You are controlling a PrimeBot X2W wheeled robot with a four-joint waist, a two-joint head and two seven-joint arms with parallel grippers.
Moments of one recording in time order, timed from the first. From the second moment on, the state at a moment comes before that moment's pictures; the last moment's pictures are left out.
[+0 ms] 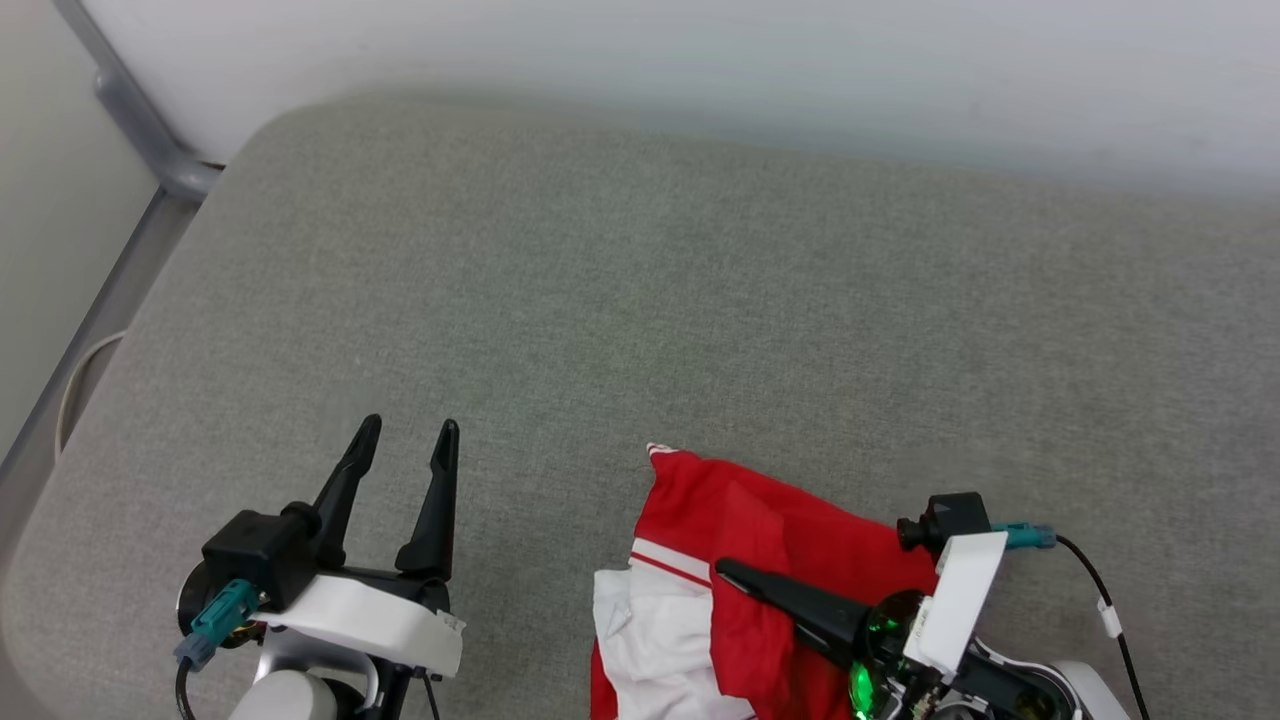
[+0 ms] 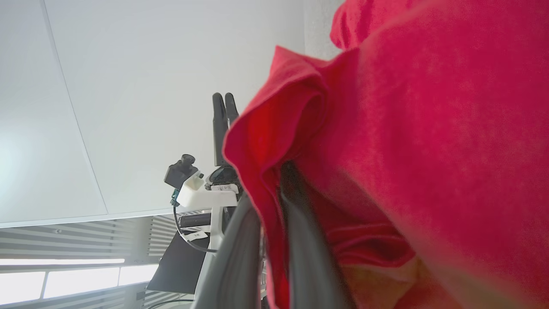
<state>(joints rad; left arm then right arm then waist) -0.11 0.31 -0.29 0.05 -0.50 0.04 -0.26 -0.16 -0.05 0.23 0.27 1.61 0.13 0.77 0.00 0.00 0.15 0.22</state>
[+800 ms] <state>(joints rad) -0.13 0.25 -0.22 0.11 -0.46 -0.02 -0.26 -0.20 -0.08 0.36 0.14 1.45 0.13 0.51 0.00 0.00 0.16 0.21</state>
